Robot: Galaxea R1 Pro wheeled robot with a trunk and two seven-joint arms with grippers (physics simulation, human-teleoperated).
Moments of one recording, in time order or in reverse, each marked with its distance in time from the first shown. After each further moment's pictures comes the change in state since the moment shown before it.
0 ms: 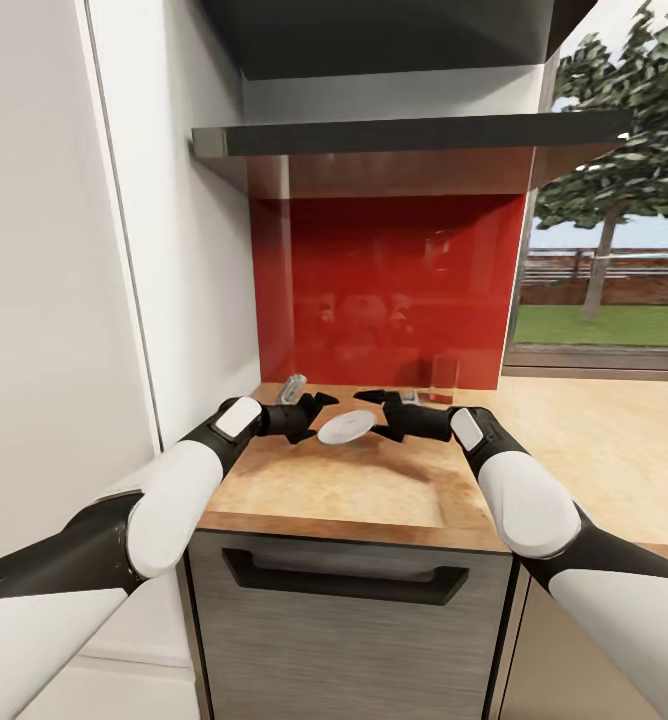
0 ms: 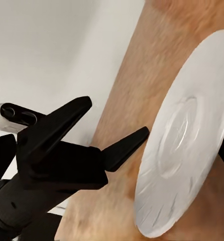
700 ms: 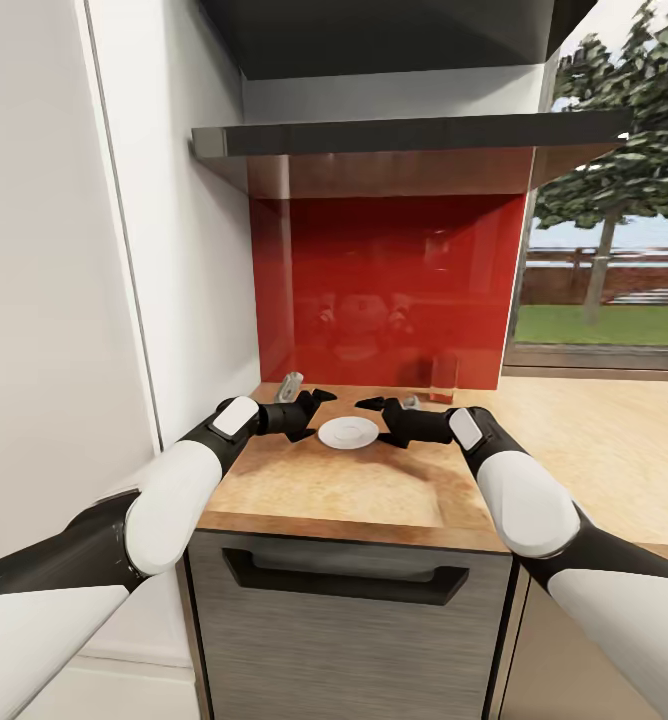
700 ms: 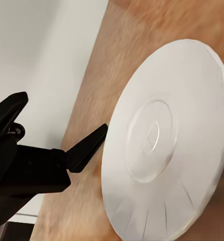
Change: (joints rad) left arm 0.000 0.000 0.068 -0.006 -0.010 0.001 -0.002; right arm -0.002 0.004 -0.001 0.002 -0.011 0.000 -0.141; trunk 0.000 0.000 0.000
